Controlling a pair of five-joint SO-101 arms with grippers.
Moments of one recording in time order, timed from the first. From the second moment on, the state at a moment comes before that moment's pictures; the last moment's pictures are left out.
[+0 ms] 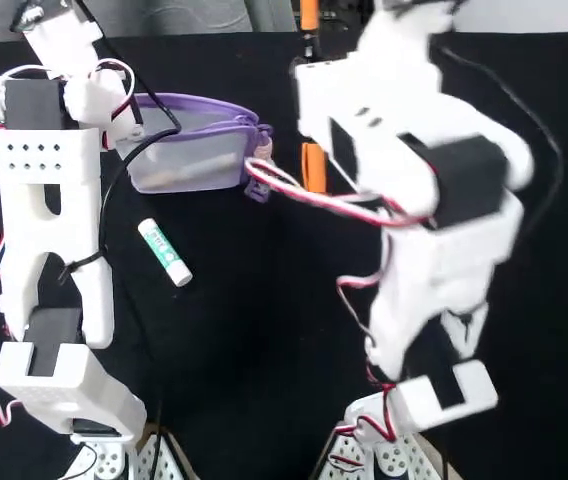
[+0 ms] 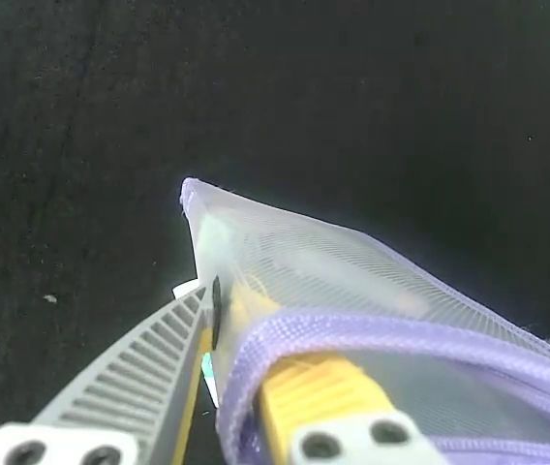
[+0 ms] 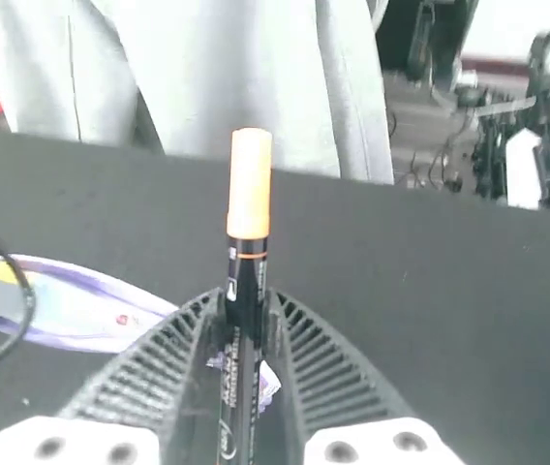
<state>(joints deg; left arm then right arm) -4.9 5.6 -41.1 98.4 18.3 -16.5 0.5 -61.8 99.2 -6.3</state>
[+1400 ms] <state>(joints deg) -4.8 5.6 -41.1 98.4 18.3 -24.5 -41.8 23.8 20.5 -8.4</state>
